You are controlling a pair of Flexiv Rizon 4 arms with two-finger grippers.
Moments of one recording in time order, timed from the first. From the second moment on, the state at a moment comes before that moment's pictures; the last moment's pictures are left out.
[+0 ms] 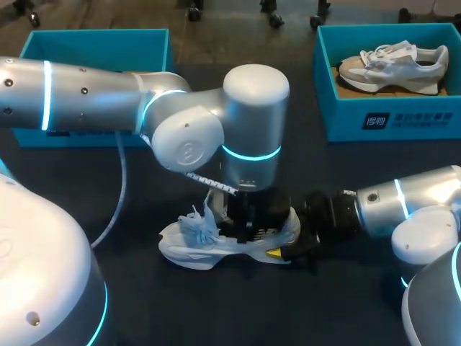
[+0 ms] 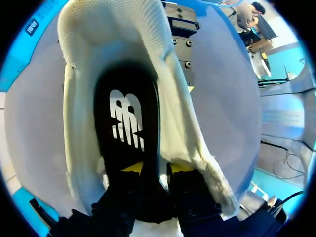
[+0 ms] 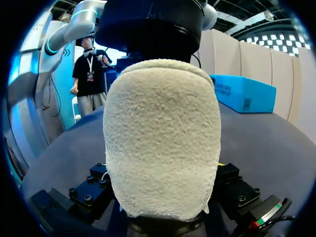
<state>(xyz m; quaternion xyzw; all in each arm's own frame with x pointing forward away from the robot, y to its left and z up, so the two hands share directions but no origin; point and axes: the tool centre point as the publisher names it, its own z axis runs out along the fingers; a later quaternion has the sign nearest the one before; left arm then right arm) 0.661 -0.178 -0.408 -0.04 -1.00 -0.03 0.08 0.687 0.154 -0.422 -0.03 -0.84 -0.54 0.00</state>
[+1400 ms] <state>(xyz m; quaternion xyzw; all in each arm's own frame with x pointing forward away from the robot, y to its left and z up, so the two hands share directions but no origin) 0.684 -0.174 -0.375 -0.02 -0.98 0.03 0.18 0.688 0.154 -0.421 -0.03 -0.84 -0.54 0.00</state>
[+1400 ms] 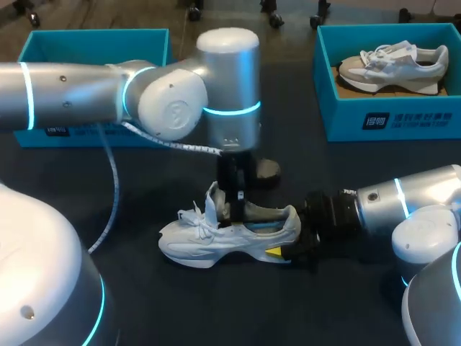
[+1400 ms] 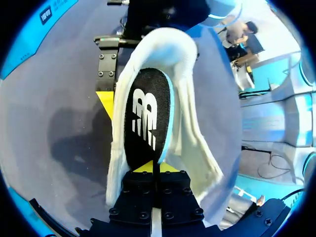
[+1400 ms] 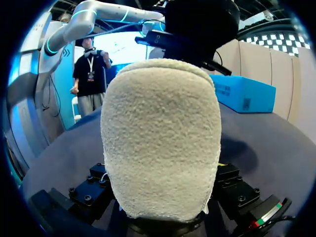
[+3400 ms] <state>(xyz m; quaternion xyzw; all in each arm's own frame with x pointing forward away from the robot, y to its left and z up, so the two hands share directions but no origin) 0.685 -0.184 -0.314 0.10 -0.97 0.21 0.07 0.688 0.153 -0.421 -0.03 -0.84 -0.54 0.00</state>
